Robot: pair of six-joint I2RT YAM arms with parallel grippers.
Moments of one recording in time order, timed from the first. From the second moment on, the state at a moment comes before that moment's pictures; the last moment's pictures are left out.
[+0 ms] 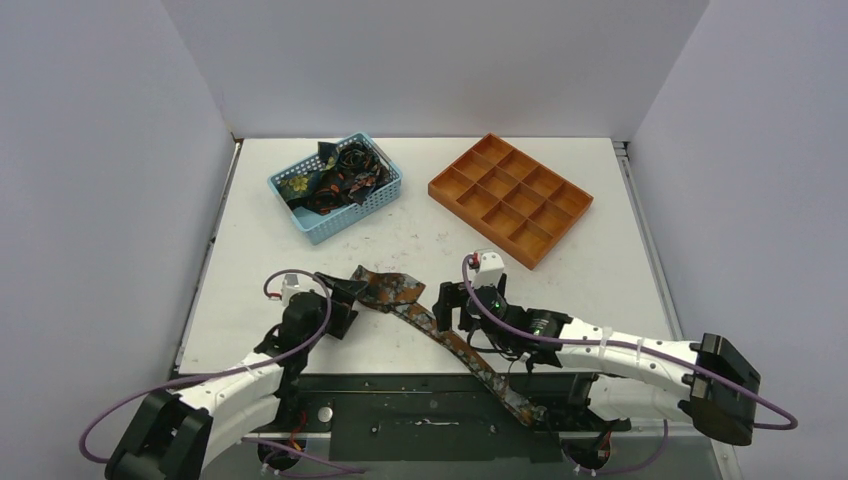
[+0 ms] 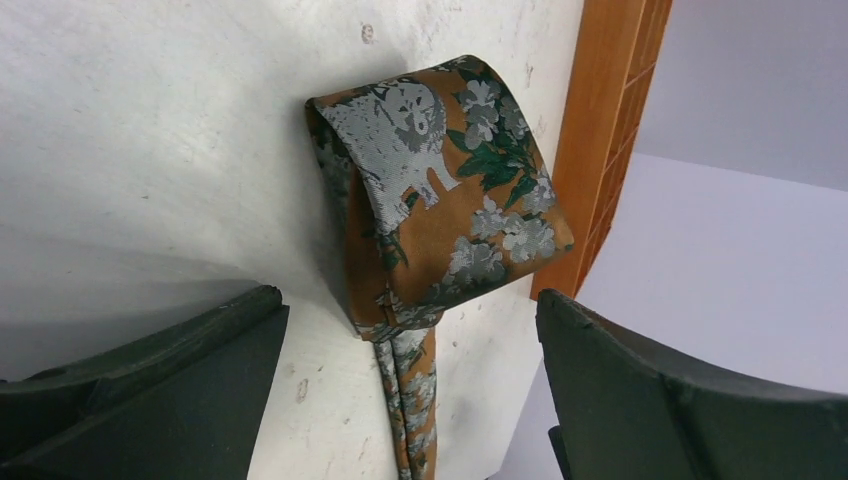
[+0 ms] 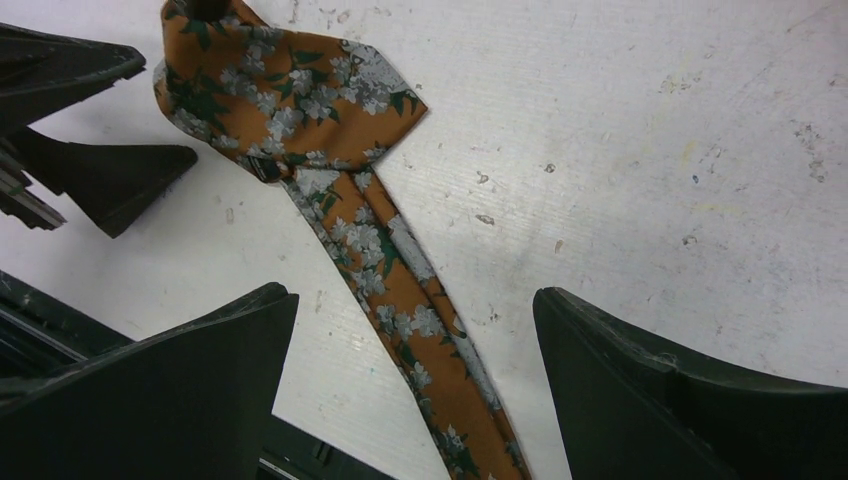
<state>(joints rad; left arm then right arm) -0.46 0.89 0.07 0.29 -0.11 -1.44 1.08 1.12 0.59 -0.13 0.43 0.67</state>
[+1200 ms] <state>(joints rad) -0.43 0.82 0.85 -0.07 0.36 -0.96 1.08 0.74 0.59 -0.05 0.34 0.35</state>
